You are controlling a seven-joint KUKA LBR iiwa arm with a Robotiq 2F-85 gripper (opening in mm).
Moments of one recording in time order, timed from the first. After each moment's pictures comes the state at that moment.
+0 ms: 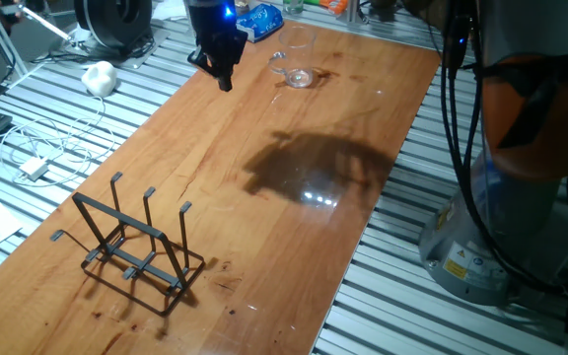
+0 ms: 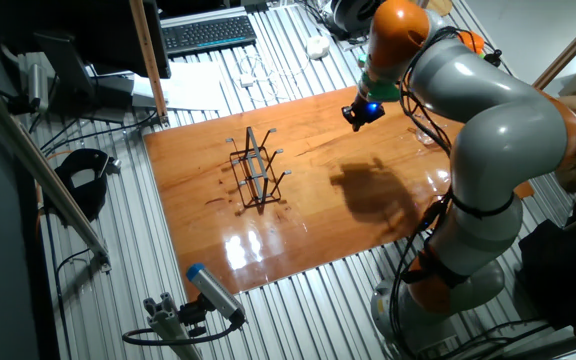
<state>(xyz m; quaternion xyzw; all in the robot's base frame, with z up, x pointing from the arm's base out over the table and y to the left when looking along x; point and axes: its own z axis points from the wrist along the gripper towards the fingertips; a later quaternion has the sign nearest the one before) 0.515 0.001 0.236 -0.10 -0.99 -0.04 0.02</state>
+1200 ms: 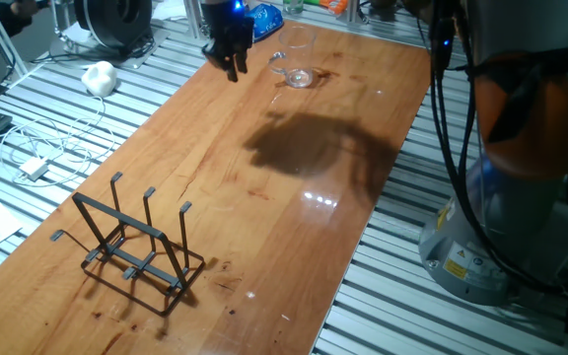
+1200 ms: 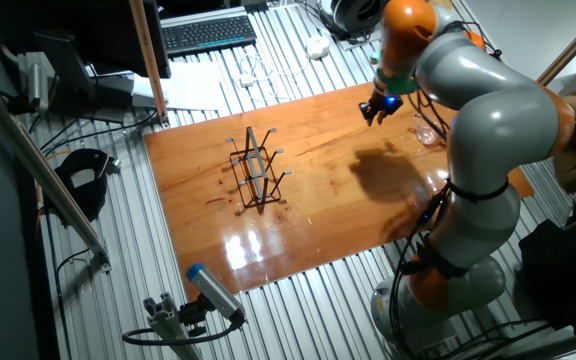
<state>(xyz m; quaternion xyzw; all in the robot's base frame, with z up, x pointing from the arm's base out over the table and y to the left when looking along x) 0.532 -0.088 0.209 -0.04 -1.00 0.01 0.03</state>
